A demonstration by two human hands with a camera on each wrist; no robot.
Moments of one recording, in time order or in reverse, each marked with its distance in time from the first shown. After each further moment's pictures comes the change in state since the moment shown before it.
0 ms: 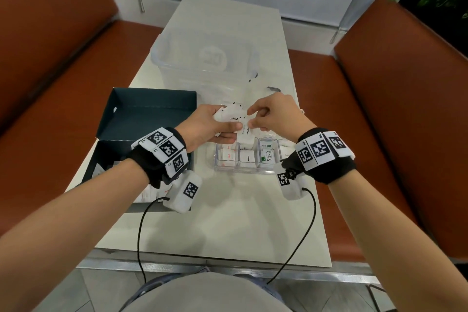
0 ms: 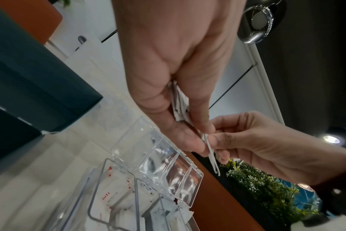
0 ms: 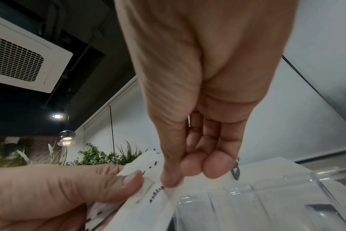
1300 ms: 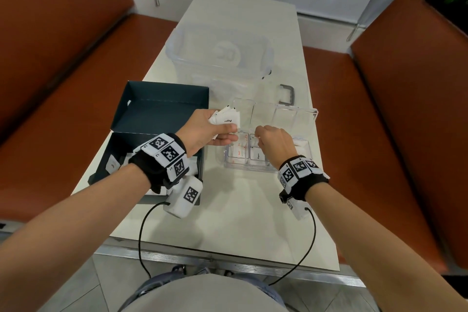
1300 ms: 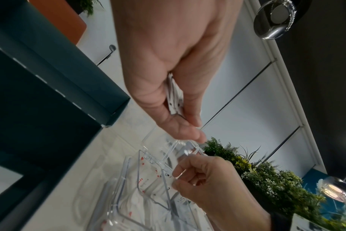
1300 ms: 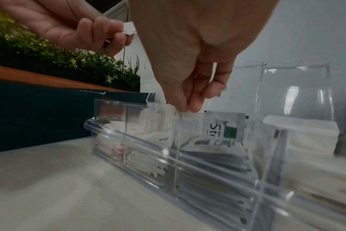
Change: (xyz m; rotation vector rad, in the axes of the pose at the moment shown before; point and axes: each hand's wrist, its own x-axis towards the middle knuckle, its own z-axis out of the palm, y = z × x) left_hand -0.015 -0.018 -0.015 -0.063 0.160 -0.054; right_hand 0.003 0.057 0.090 -0.580 -0.008 -0.077
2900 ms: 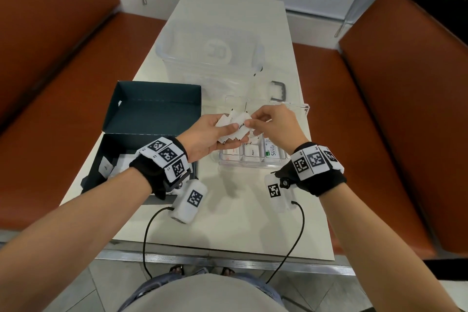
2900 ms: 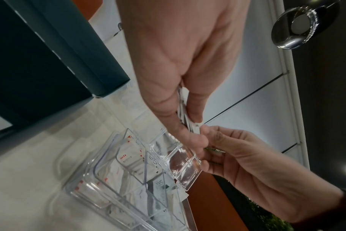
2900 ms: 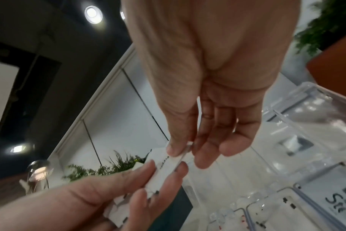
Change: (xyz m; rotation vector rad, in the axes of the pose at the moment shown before) left_hand -0.007 -0.003 0.016 -0.169 -0.231 -0.068; right_hand -0.014 -0.012 -0.069 0.858 0.093 0.254
